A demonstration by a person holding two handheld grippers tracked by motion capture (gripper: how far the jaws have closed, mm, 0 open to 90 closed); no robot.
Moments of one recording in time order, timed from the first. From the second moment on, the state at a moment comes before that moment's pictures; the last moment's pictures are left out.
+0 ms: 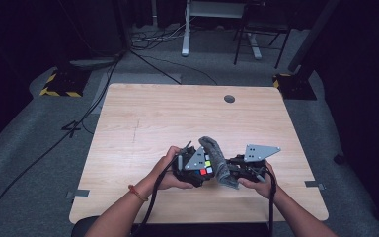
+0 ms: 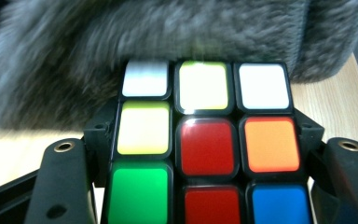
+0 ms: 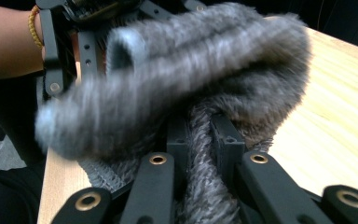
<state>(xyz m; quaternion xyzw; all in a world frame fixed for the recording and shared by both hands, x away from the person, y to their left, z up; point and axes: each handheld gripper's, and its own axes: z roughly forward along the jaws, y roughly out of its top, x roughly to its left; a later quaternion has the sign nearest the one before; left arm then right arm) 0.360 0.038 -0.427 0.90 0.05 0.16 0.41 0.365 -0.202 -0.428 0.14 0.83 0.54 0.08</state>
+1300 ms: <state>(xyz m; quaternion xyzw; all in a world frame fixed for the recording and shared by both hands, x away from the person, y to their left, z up) 0.362 0.037 -0.424 0.90 0.05 0.15 0.41 0.356 -0.196 -0.421 0.12 0.85 0.50 0.14</state>
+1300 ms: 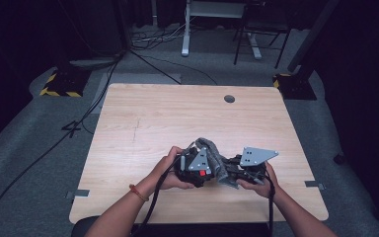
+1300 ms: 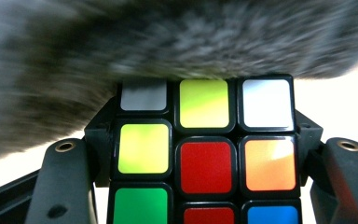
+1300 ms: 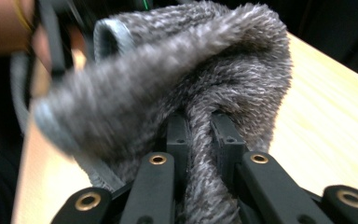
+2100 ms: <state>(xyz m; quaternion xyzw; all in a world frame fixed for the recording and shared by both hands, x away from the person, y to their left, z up) 0.360 0.037 -0.420 0.90 0.06 0.14 0.42 0.355 -0.196 -0.422 0.13 0.85 0.49 0.15</state>
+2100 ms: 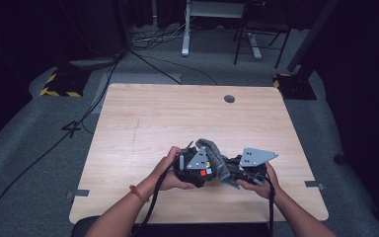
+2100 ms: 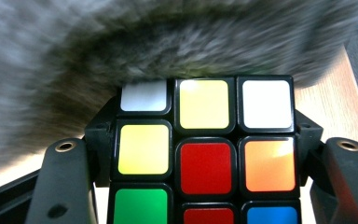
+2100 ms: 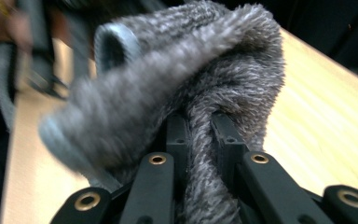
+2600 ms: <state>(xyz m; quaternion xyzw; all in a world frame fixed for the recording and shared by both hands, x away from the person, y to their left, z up) 0.358 0.048 -0.412 0.87 0.06 0.14 0.47 0.365 -0.202 -0.438 0.15 0.85 0.50 0.08</state>
